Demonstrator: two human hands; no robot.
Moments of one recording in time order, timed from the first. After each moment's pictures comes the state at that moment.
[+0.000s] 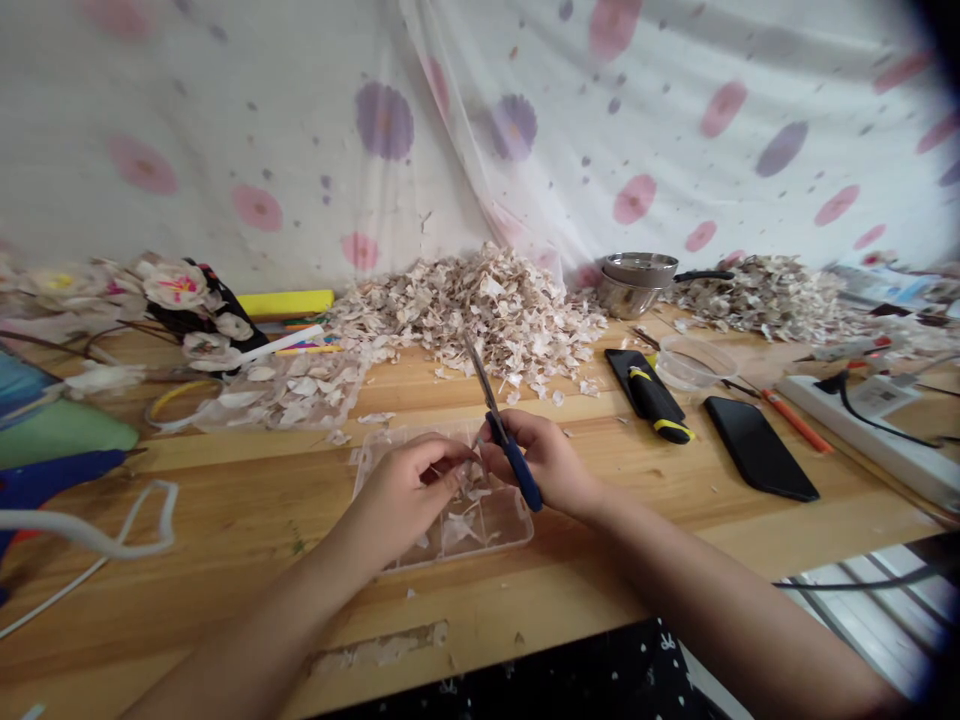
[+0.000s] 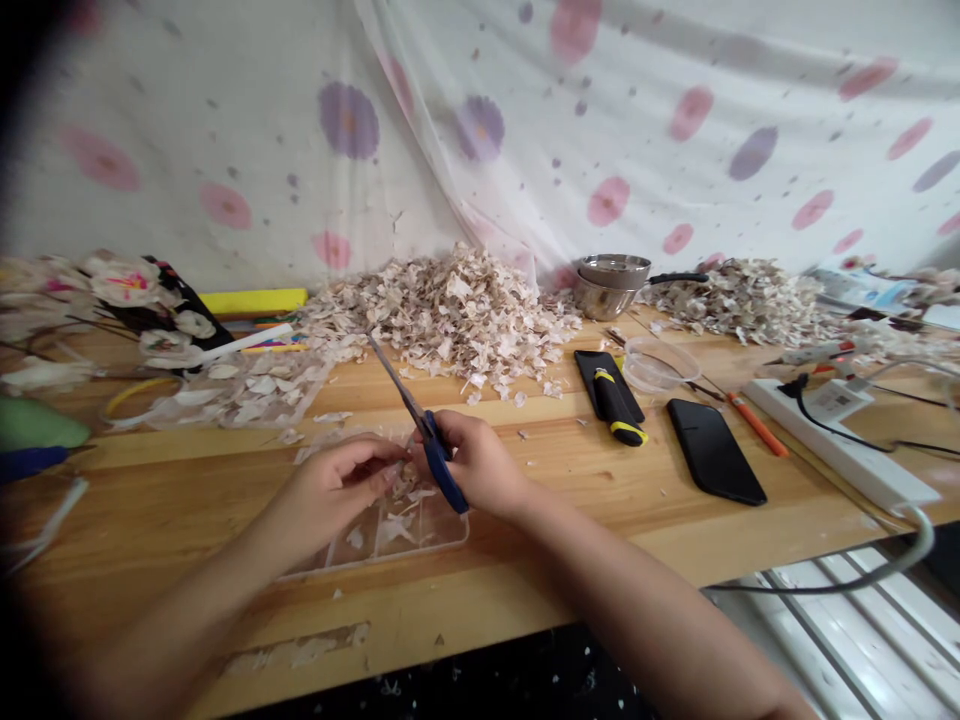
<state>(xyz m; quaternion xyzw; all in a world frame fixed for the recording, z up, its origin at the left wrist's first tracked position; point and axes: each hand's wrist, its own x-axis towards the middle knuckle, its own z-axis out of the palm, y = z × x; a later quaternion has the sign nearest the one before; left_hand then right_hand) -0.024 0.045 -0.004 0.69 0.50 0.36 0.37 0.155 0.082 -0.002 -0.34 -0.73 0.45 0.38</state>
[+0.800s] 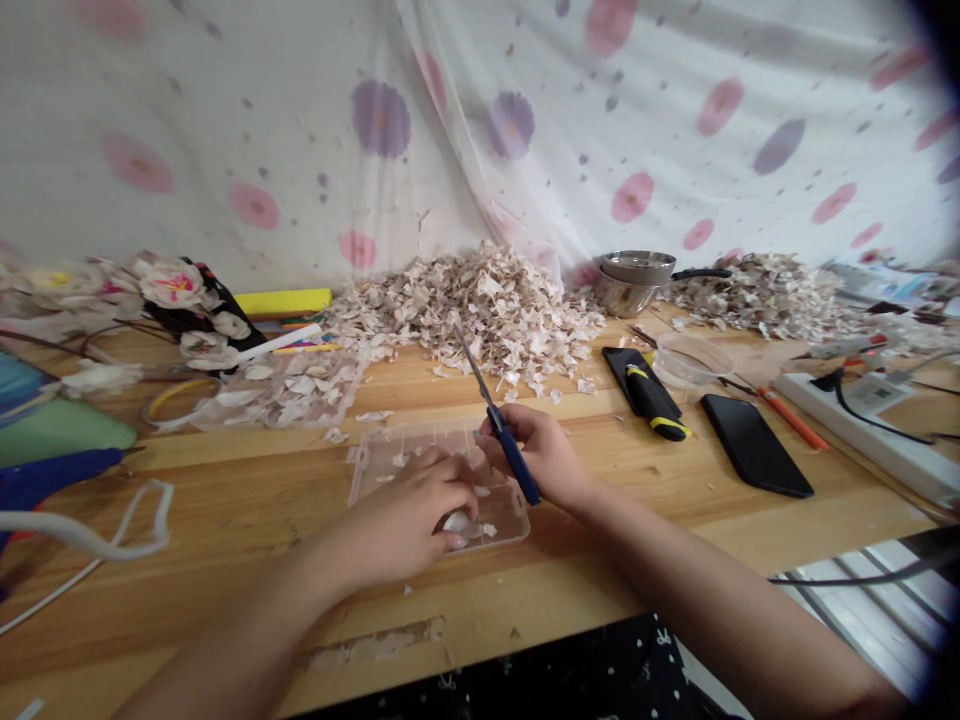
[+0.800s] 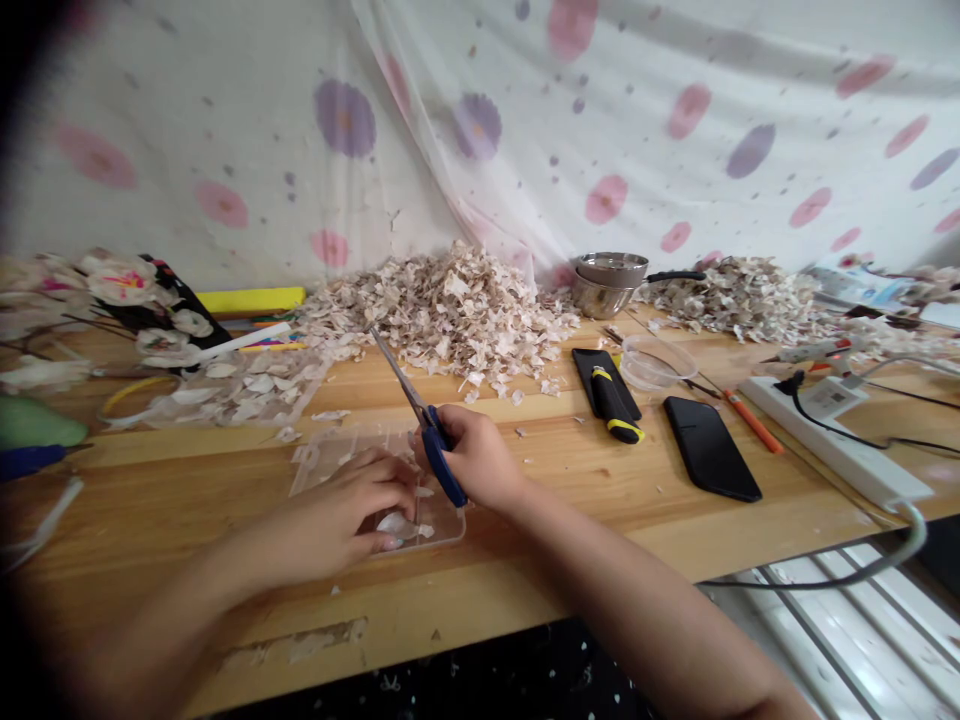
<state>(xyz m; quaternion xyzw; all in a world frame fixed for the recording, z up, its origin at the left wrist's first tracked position) -0.030 0.039 0.001 0.88 0.40 0.08 0.23 0.154 0.083 -0.005 -0.40 -0.70 0.44 0.39</state>
